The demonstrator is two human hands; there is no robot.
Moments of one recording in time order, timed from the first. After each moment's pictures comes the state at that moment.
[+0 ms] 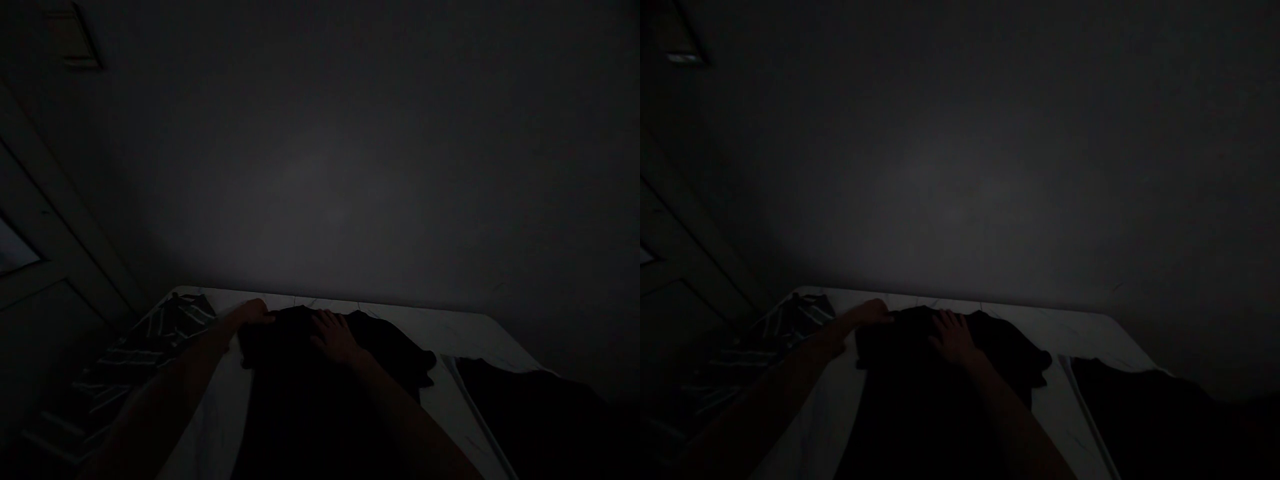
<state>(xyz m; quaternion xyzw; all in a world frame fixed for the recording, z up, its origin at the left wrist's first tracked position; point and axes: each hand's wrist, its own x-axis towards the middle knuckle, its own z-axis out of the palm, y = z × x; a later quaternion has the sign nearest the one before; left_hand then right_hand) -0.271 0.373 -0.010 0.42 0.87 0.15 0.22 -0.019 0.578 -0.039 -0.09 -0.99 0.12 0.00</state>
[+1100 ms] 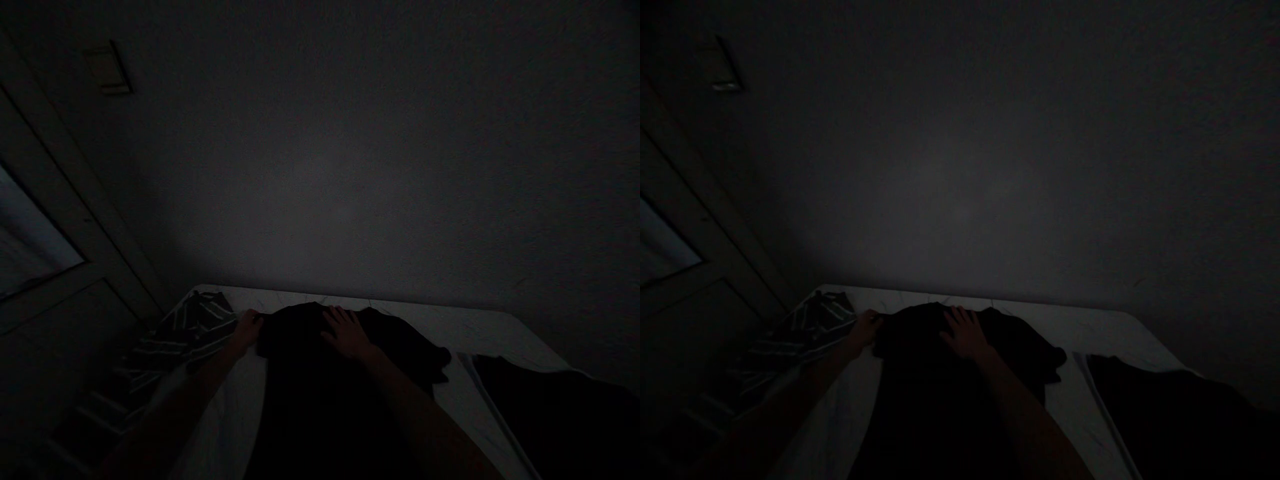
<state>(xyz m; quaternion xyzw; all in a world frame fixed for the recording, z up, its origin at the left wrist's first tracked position) -0.220 0.309 -0.040 0.22 0.89 0.39 0.11 -0.018 0.578 -0.042 -0.09 -0.99 0.10 0.01</state>
